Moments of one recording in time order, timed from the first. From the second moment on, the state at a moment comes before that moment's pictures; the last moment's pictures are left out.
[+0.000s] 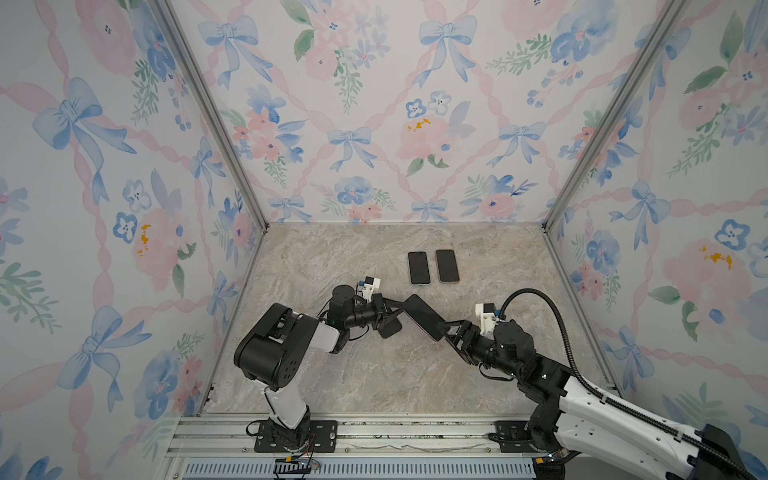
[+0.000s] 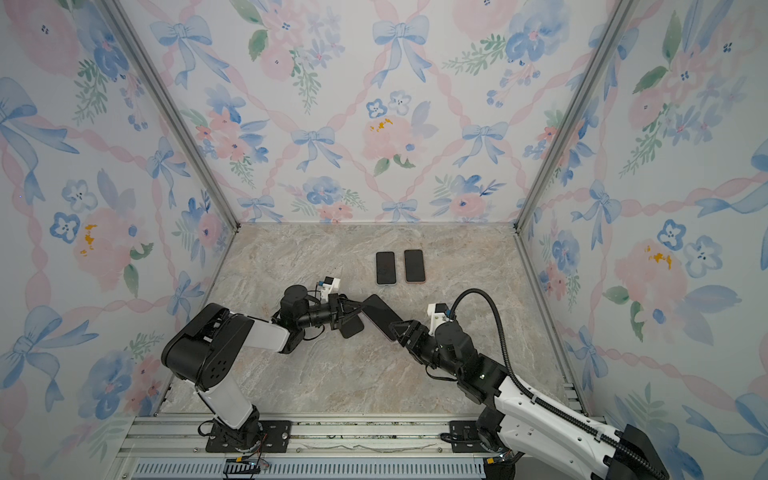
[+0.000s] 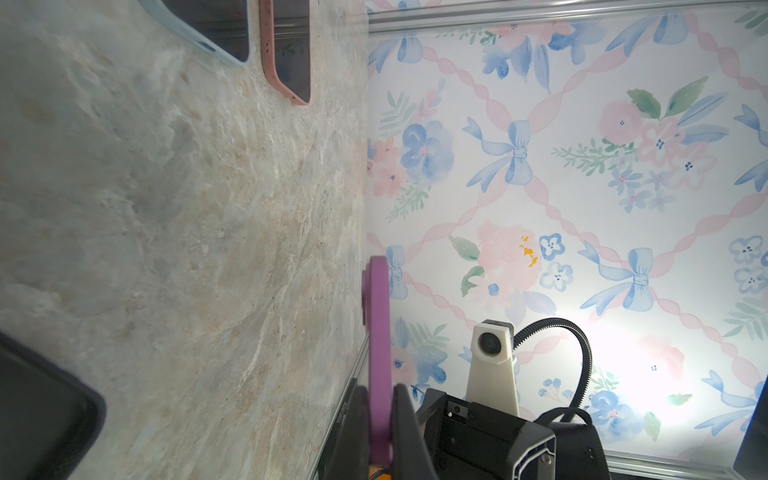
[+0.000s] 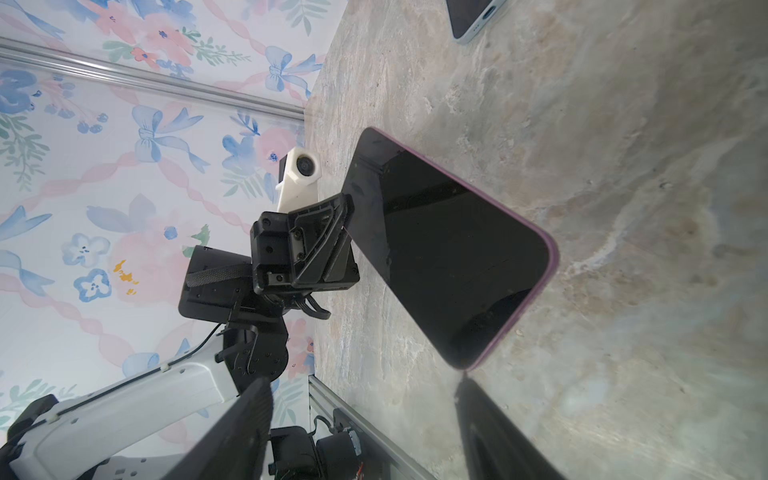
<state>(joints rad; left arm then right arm) -0.41 1.73 0.54 0.99 0.85 -1.36 0.81 0.82 0.41 0.04 -0.06 1.33</state>
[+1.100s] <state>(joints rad) -0.43 1.73 0.54 1.05 0.82 -1.42 0.67 0.99 0.22 0.50 -0.15 1.39</state>
